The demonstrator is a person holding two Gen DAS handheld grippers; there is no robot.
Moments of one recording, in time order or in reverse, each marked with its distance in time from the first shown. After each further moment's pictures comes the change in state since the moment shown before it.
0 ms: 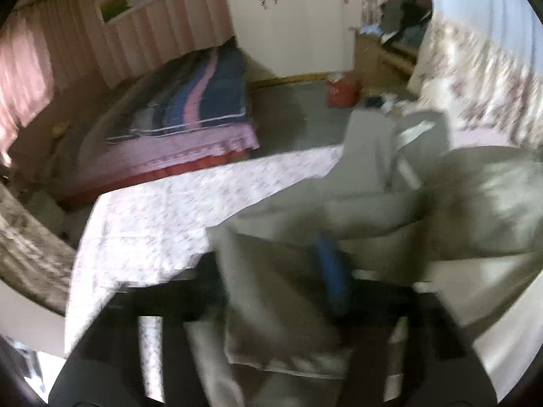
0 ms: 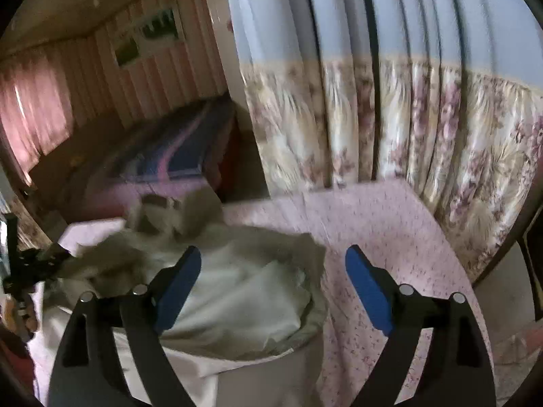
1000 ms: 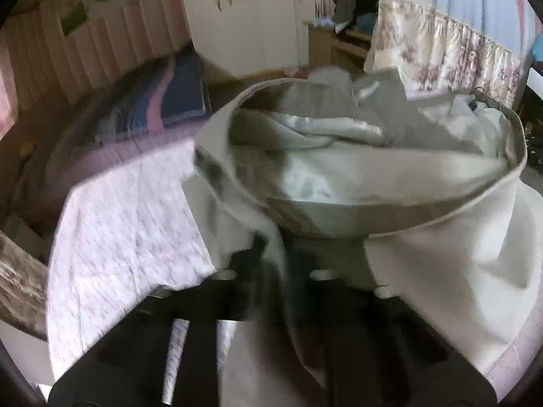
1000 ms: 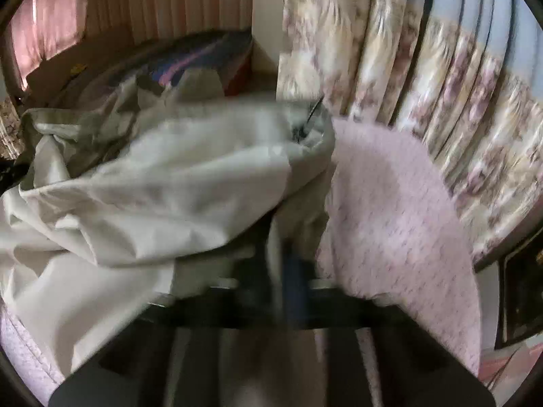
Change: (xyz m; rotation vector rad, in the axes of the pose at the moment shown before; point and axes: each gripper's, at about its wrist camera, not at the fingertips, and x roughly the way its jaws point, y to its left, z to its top) left arm -0.007 0.008 -0.060 0.120 -0.035 -0.141; right arm 0.043 0.007 -0.070 -0.247 0.203 -0.057
